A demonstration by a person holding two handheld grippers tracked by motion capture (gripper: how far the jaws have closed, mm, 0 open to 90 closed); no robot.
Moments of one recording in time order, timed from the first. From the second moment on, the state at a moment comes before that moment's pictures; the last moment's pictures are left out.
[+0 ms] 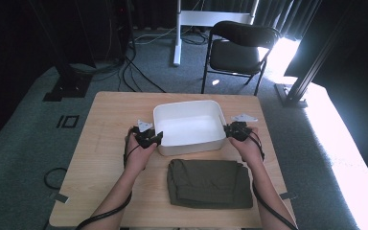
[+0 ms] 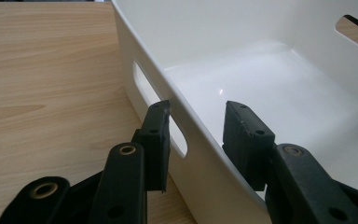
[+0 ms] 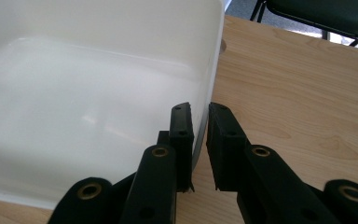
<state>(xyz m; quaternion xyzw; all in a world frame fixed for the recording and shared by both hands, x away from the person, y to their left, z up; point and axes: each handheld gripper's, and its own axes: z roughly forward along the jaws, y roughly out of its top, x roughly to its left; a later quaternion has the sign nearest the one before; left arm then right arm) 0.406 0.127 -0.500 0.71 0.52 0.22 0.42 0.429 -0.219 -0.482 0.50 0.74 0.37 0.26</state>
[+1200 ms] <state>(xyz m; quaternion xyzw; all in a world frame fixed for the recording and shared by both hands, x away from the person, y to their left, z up) 0.430 0.089 -0.499 0.74 0.49 0.22 0.41 0.408 -0.259 -0.486 0.55 0.69 0.38 0.27</state>
